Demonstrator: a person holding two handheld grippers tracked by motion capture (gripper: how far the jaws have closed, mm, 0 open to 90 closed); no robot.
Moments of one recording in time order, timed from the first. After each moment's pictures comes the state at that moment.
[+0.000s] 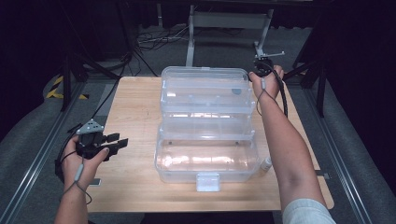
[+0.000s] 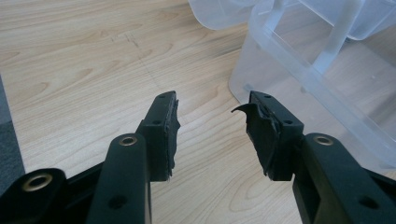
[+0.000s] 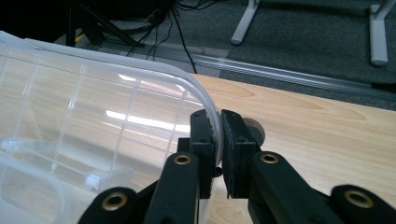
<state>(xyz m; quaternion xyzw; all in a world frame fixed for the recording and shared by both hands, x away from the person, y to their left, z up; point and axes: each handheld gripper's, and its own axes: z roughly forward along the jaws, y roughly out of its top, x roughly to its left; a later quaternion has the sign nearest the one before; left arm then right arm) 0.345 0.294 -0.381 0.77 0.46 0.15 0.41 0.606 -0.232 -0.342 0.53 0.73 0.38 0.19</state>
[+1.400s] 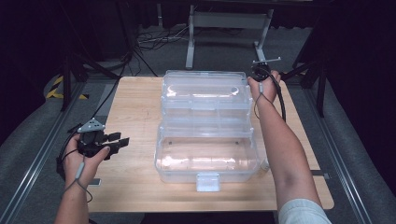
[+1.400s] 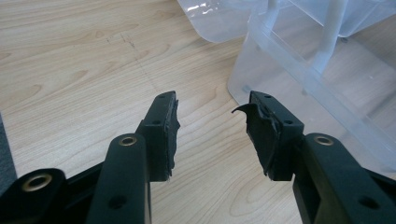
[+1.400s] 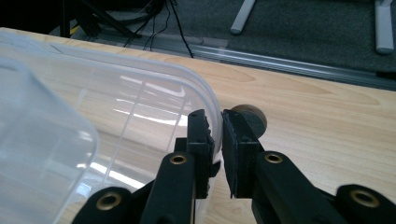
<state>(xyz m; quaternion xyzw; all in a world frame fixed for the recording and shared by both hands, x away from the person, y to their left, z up) 0.352 0.292 -0.384 0.78 0.46 0.14 0.41 0.612 -0.234 -0.366 0.54 0.73 0.37 0.18</state>
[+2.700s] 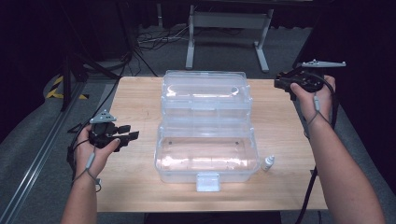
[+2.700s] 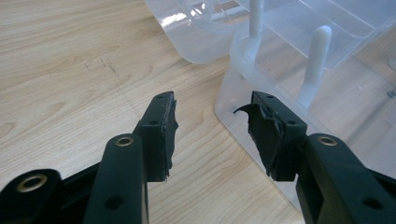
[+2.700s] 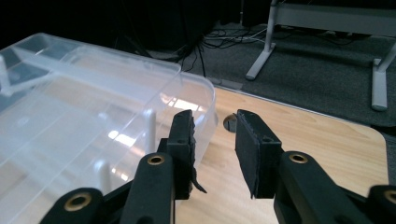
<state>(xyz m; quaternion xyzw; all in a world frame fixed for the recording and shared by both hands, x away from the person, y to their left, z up) 0.375 0.271 -0.376 0.79 0.43 0.13 0.42 0.482 -0.319 -0.280 0.45 0.73 0.46 0.21</state>
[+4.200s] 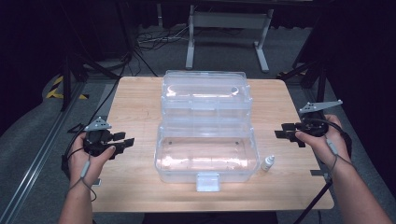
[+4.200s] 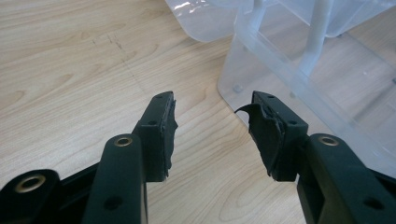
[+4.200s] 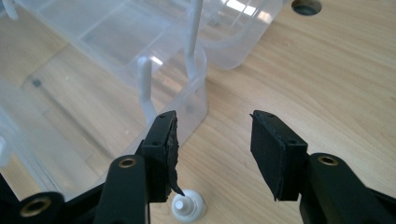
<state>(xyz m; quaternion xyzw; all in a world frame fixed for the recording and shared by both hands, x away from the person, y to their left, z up) 0.354 0.279 -0.382 0.79 0.45 0.13 0.40 0.392 -0.324 -0.330 0.40 0.83 0.36 0.11</state>
